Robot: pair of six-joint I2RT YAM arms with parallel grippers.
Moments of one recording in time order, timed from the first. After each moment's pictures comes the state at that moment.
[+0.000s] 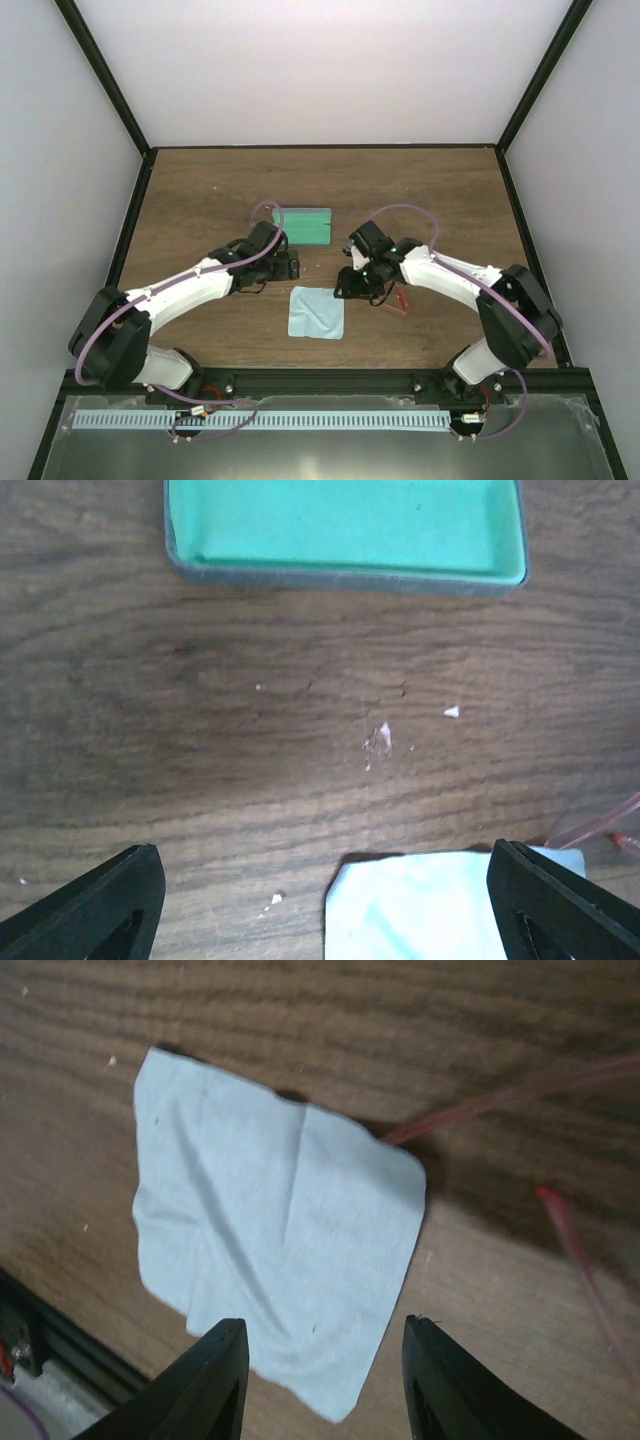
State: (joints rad) left arm -0.66 1.40 0.84 -0.41 -0.08 -0.66; right arm 0.69 1.50 0.90 -0.58 -0.40 0.56
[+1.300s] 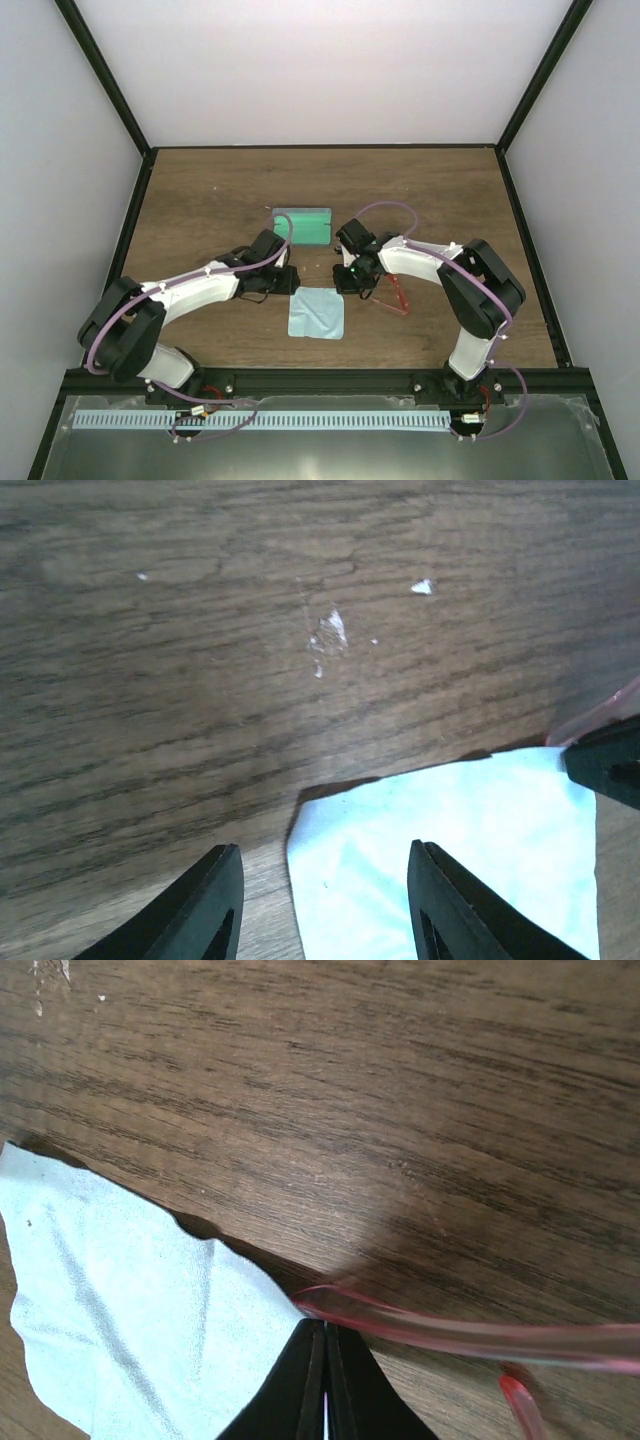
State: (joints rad) left arm -0.67 1.46 0.76 -0.35 0.09 -0.57; right arm 0.69 1.75 1.01 -0.53 -0.30 0.50
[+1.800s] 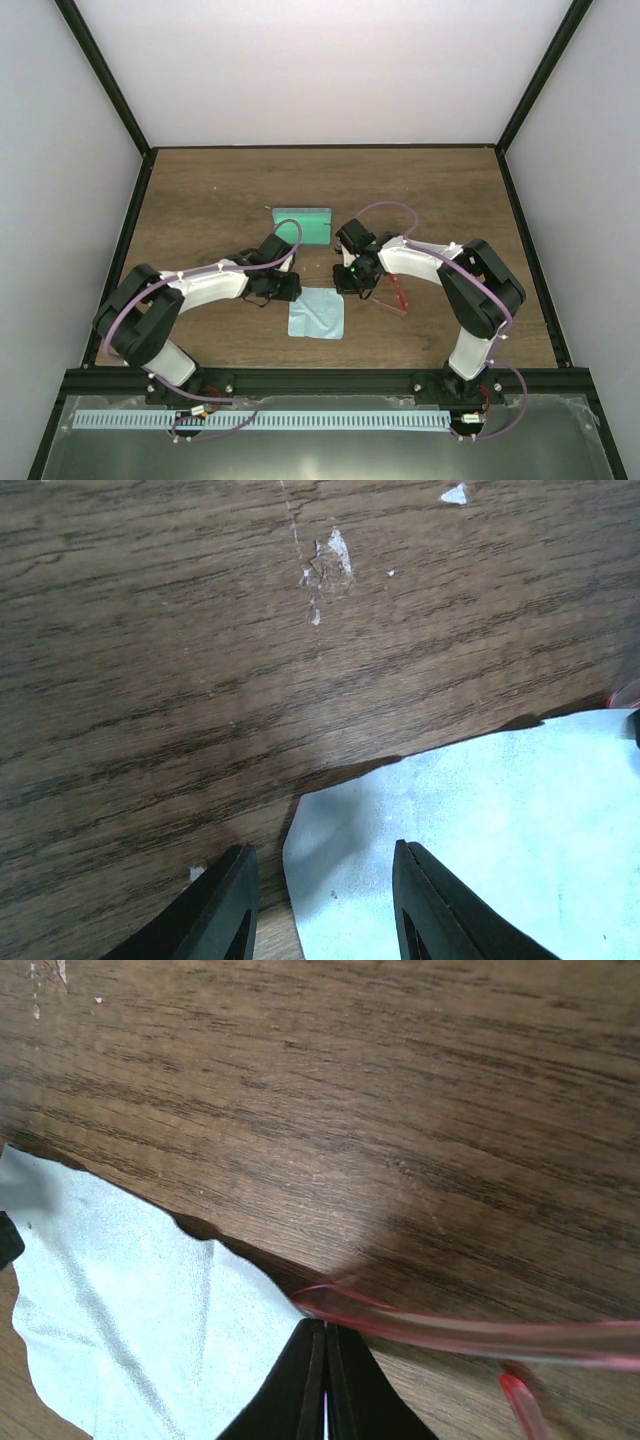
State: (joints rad) left arm -0.68 1.56 0.76 -0.33 0.16 -0.52; right arm 0.69 1.75 1.01 -0.53 -0.30 0.51
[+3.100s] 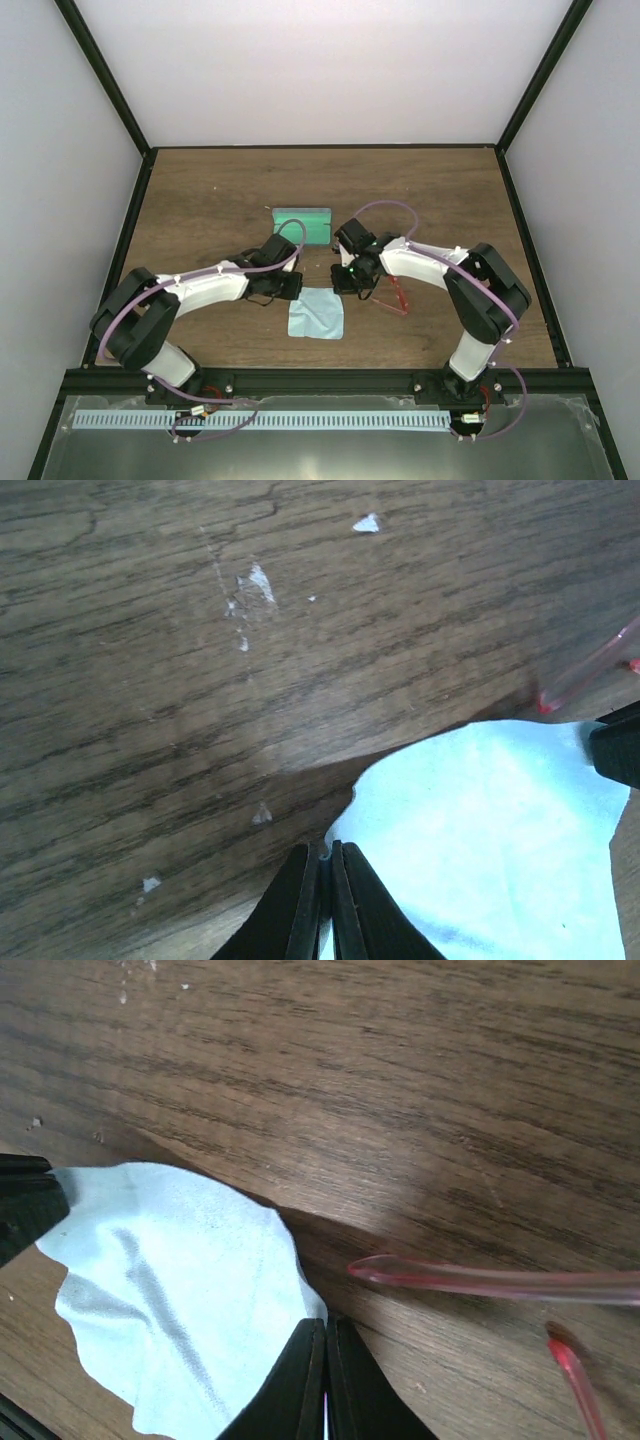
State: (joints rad) left arm -0.71 1.54 0.77 -0.31 0.15 -0.49; right arm 0.71 1.71 1.01 -0.54 -0.31 0.51
